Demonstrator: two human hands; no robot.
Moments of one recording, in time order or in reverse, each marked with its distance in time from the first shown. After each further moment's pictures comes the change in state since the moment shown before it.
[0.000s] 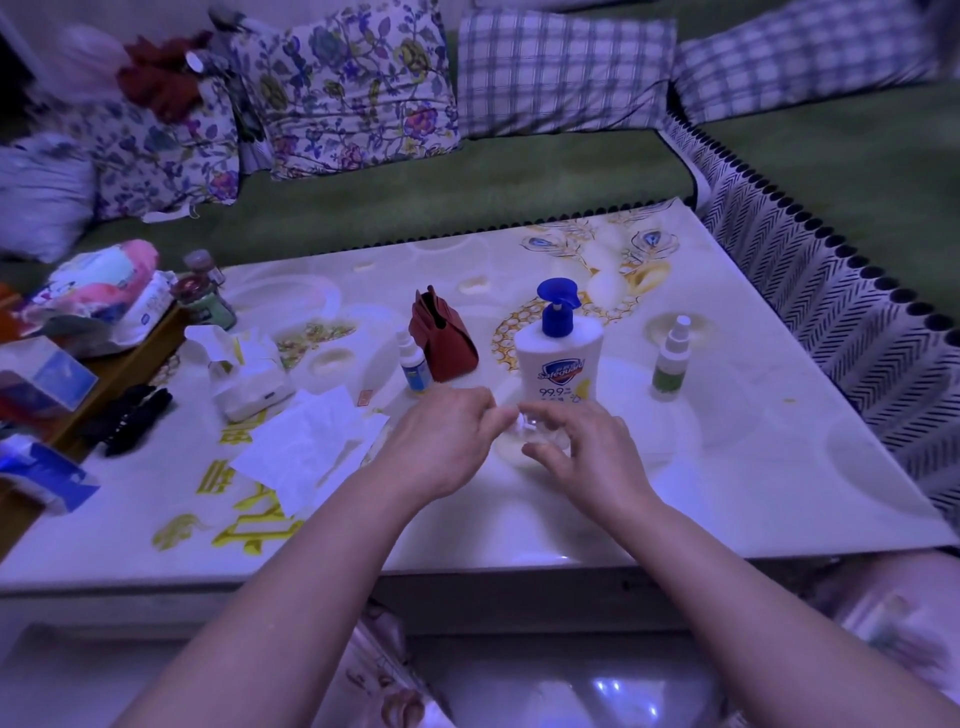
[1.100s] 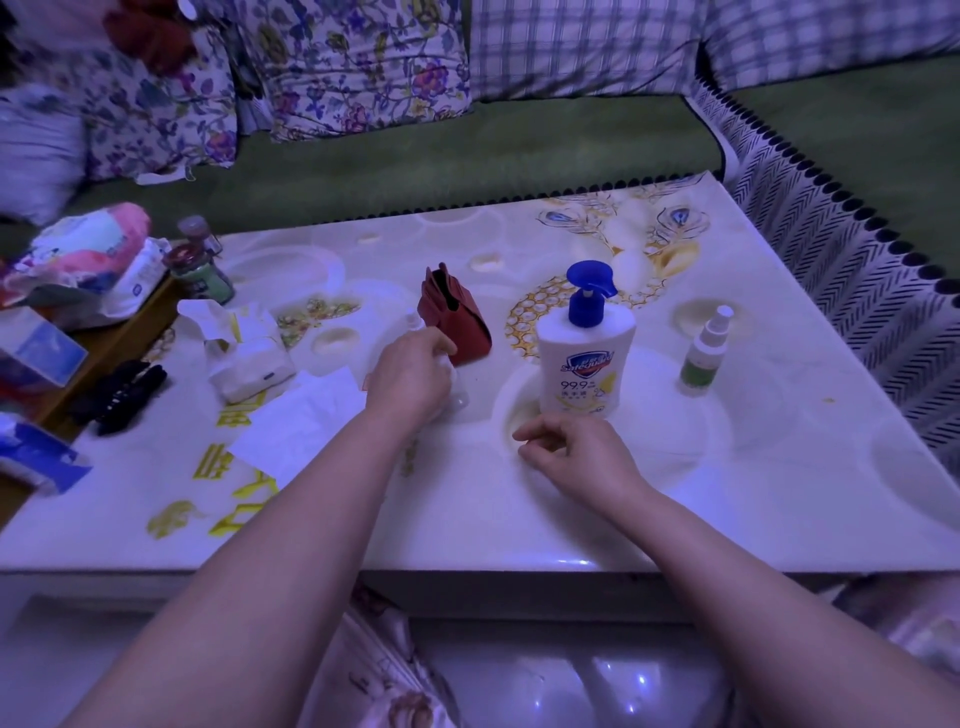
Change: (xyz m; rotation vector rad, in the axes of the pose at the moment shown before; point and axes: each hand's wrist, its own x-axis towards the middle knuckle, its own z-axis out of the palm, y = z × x) left_hand 0.065 -0.062 0.012 -0.177 0.216 -0.292; right_hand 0.022 0.003 0.026 0.142 -0.234 0.194
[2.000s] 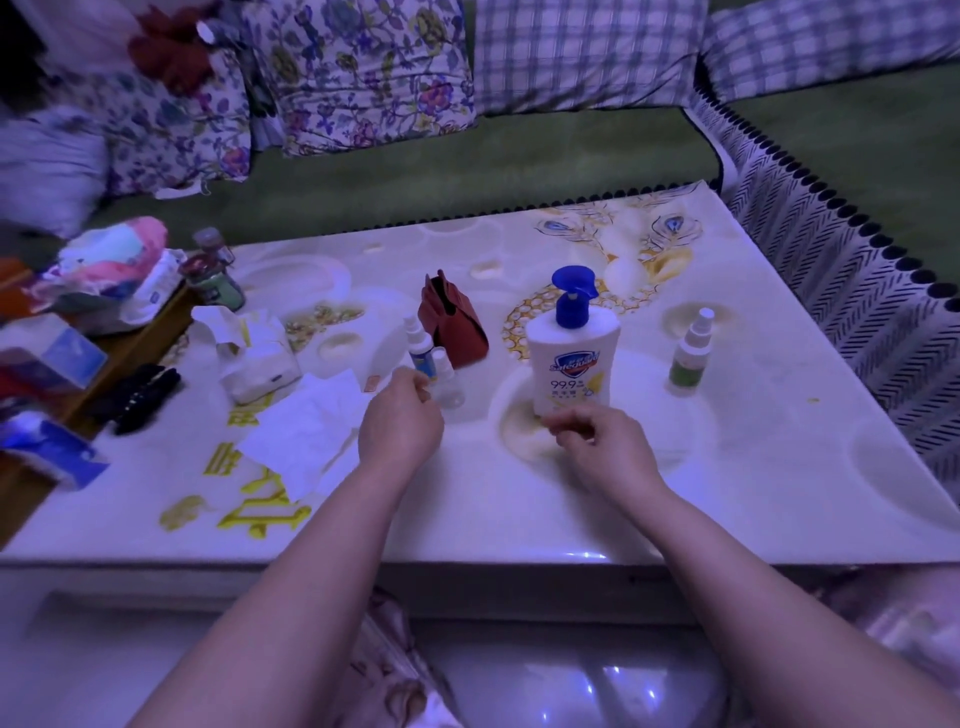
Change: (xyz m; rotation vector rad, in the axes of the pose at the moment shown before) left_hand -0.044 -0.009 0.009 -0.016 0.047 -0.200; right_hand -0.003 0.024 -0.014 0.124 0.167 0.017
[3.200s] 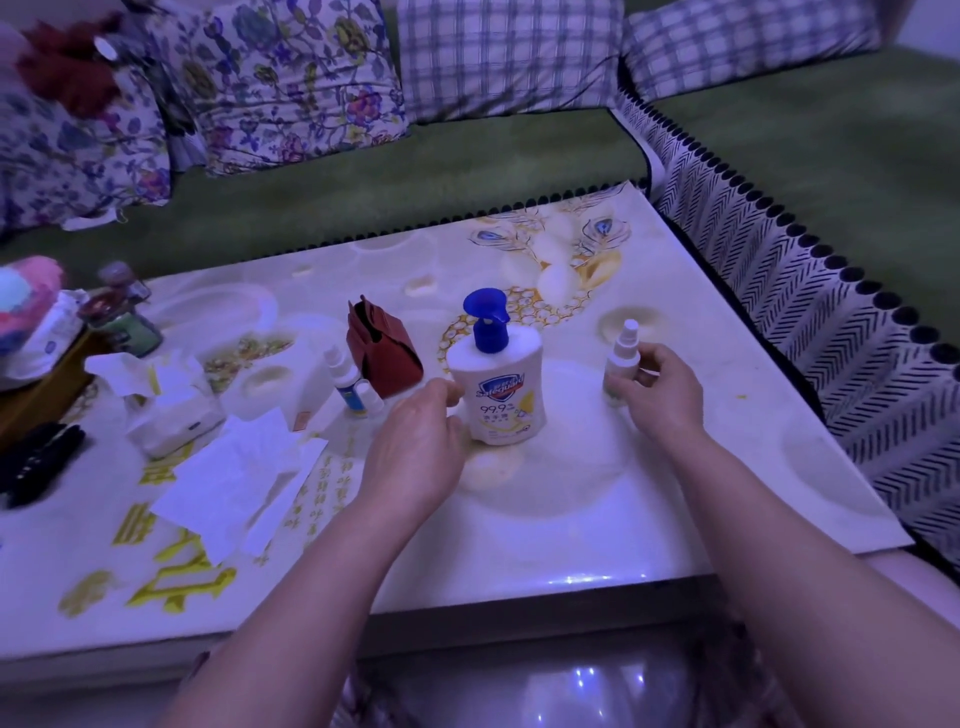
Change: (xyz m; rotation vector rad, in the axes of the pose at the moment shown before) left_hand -0.028 0.073 0.023 0.088 -0.123 0.366; right_hand 0.054 0.057 -0.092 0.175 0.422 0.235
